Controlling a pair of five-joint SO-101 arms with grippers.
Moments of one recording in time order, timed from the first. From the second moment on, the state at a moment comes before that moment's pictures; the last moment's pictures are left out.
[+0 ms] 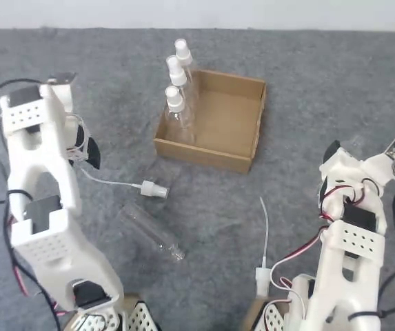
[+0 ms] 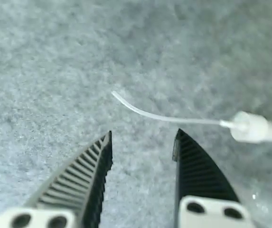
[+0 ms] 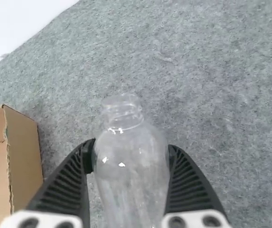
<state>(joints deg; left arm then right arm) -24.7 22.9 -11.3 95.8 -11.8 16.2 -45.2 64.9 25.8 -23.8</state>
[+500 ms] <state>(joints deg) -20.8 22.9 -13.8 98.3 -27.9 16.0 -45.2 64.9 25.8 -23.8</state>
